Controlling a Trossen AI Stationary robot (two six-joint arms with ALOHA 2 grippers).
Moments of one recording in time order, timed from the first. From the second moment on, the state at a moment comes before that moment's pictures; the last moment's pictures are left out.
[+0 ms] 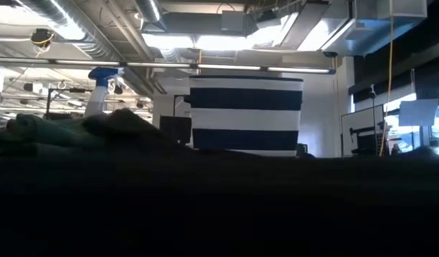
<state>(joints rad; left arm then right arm) -0.81 1.74 0.88 -0.24 0.44 -1.05 0.82 1.79 1.09 -0.56 -0.44 1.07</state>
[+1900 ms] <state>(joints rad) 0.40 1.29 0.90 -0.87 -0.22 -0.36 -0.21 1.68 0.99 -0.60 -0.13 0.05</state>
